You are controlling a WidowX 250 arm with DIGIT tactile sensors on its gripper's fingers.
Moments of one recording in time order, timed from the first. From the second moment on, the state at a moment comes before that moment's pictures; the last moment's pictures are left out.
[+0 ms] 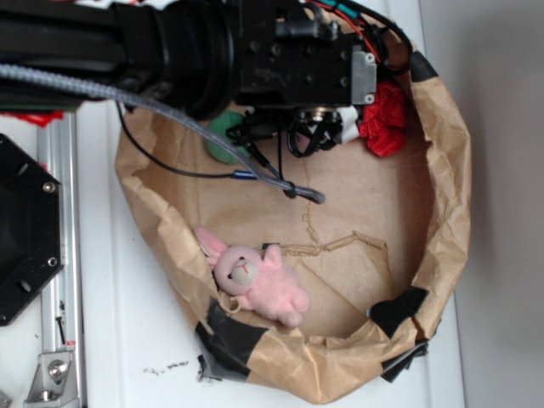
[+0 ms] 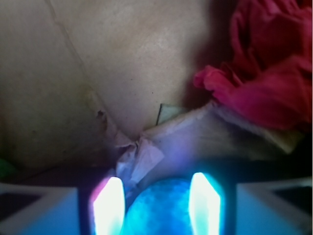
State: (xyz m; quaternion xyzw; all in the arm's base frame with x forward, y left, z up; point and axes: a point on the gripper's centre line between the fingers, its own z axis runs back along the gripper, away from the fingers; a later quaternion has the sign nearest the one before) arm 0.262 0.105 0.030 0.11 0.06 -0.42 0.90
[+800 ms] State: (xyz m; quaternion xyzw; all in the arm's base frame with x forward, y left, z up) arm 0.271 0.043 0.124 0.07 0.01 -0.30 0.95
